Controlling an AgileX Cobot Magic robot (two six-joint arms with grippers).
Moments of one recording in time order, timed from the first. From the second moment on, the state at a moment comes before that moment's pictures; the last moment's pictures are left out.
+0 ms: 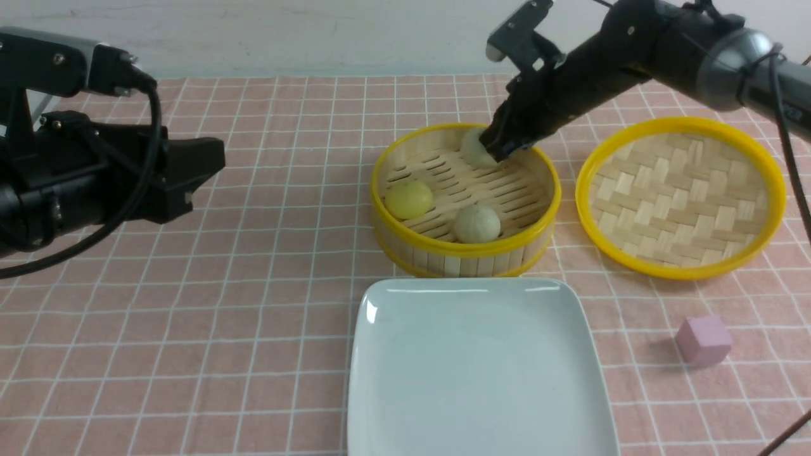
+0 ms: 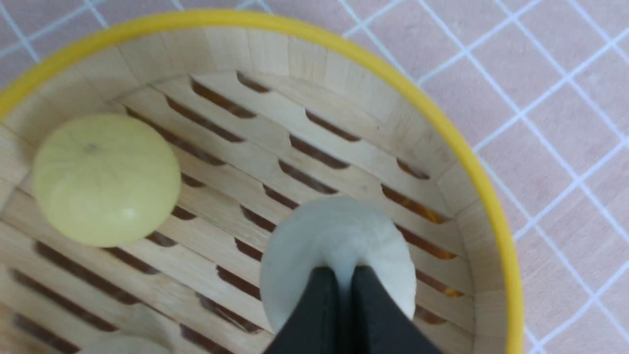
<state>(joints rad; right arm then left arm) 0.29 2.22 -2.05 0.48 0.81 -0.83 0.02 1.12 -0.74 -1.40 0.46 1.49</state>
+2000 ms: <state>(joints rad) 0.47 1.81 -1.30 0.26 0.87 -0.49 0.02 1.12 -0.74 -1.48 0.48 1.53</state>
